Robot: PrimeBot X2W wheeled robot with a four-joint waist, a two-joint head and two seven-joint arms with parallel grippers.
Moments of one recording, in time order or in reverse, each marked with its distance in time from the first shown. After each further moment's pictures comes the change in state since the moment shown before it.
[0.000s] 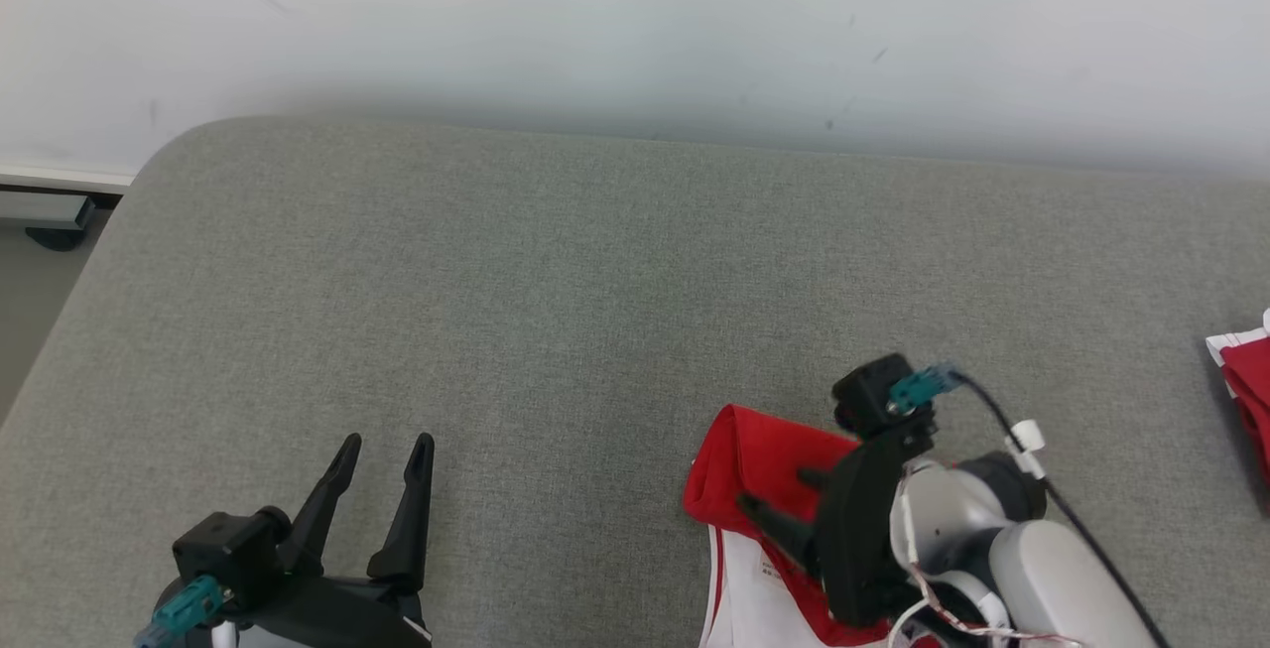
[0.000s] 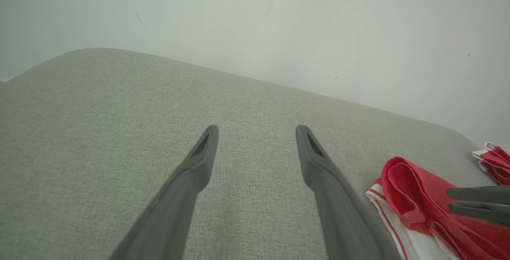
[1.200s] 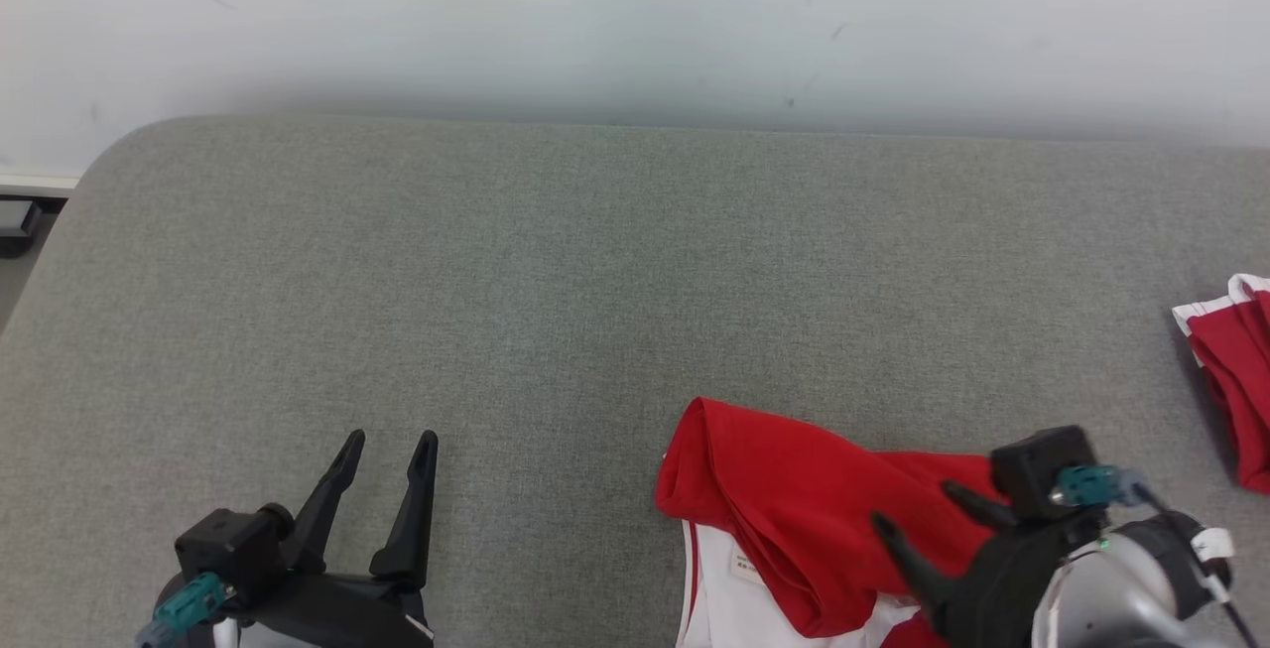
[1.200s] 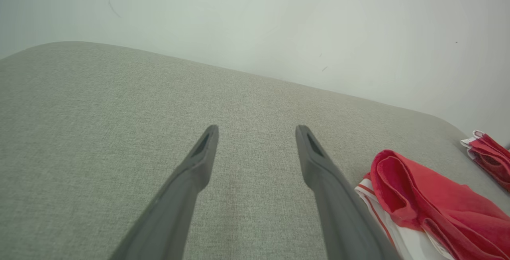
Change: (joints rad) left arm -0.006 0.012 -0.019 -0.010 -0.009 0.007 -0.004; right arm 0.300 -0.069 -0.211 -0.411 -0.183 0.000 -0.054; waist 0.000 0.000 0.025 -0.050
